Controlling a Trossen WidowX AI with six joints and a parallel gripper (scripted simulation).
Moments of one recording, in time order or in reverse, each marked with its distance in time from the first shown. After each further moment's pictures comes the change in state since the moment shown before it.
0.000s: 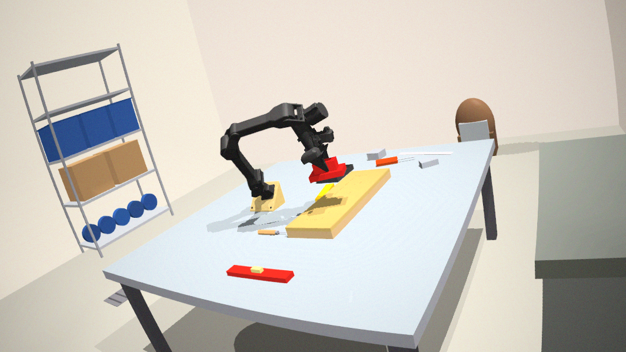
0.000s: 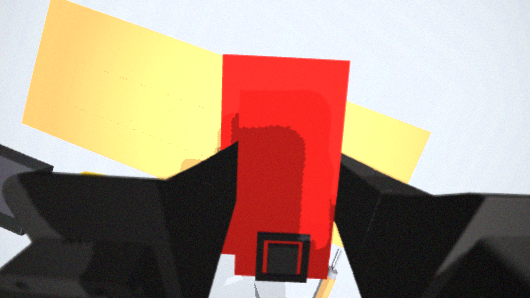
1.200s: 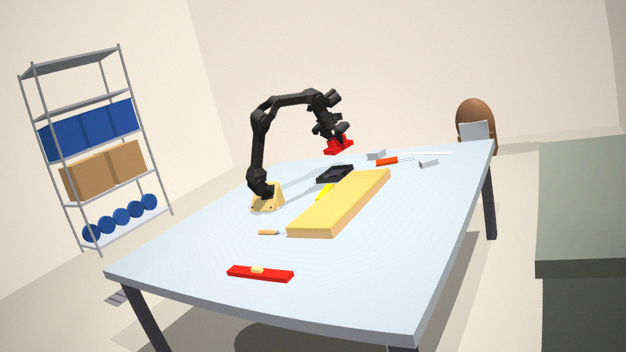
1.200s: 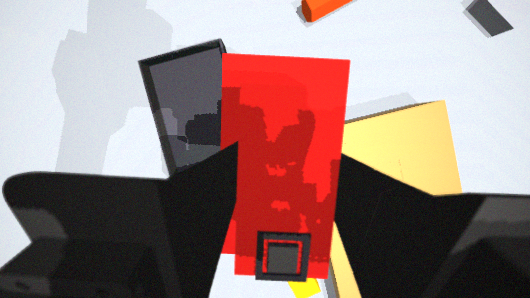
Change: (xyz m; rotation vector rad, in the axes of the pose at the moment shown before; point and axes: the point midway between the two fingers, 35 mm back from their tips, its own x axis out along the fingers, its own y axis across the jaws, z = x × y) arm 0.009 0.371 -0.037 -0.926 -0.002 0.308
